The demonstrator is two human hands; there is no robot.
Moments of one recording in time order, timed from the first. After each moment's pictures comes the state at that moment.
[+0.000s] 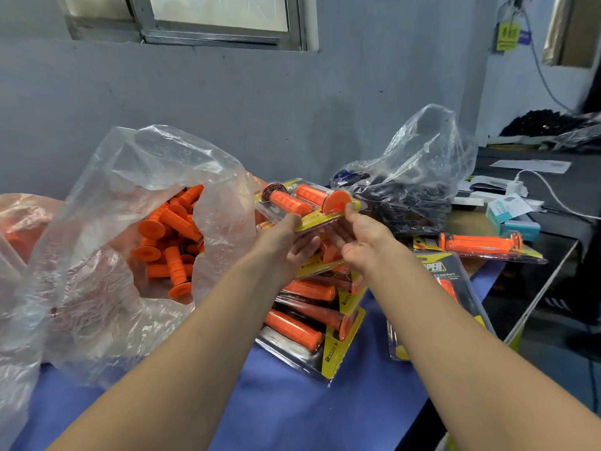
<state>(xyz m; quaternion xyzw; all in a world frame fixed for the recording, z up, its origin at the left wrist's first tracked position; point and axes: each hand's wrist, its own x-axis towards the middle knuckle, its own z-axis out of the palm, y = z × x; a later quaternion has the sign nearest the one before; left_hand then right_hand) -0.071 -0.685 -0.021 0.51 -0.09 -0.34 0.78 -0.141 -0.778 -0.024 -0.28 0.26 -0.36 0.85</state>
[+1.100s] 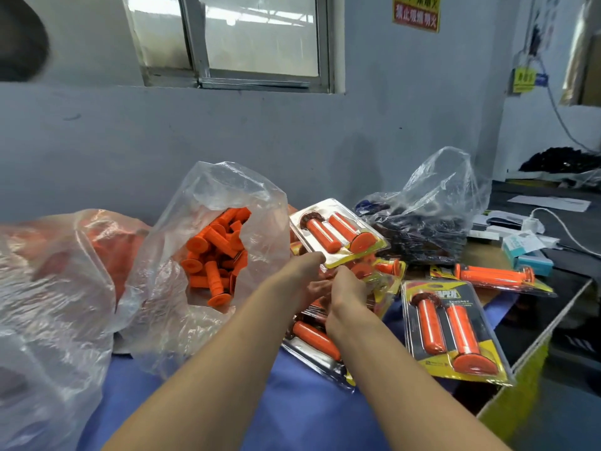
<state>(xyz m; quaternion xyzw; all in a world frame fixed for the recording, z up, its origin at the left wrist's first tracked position) -0.081 -0.642 -0.012 0.64 -0.15 -0.35 0.66 -0.131 -0.672 -0.041 -0.38 0.37 -0.37 0.76</state>
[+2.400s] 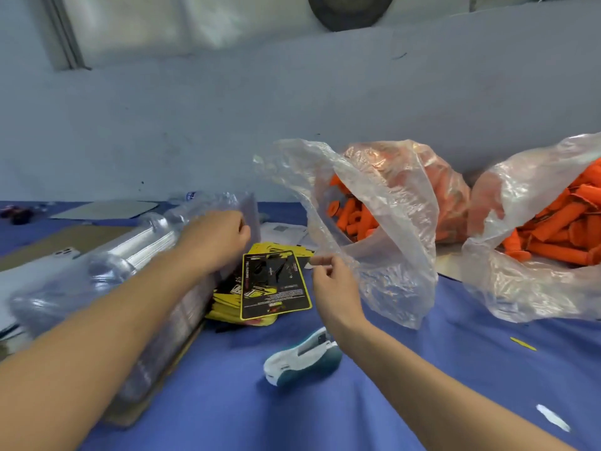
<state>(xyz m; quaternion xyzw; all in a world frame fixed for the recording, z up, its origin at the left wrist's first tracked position) 0.015 -0.027 -0.004 0.98 -0.03 0.20 0.01 -0.029 -0.208 -0.091 -0.75 0.04 -0.10 0.65</state>
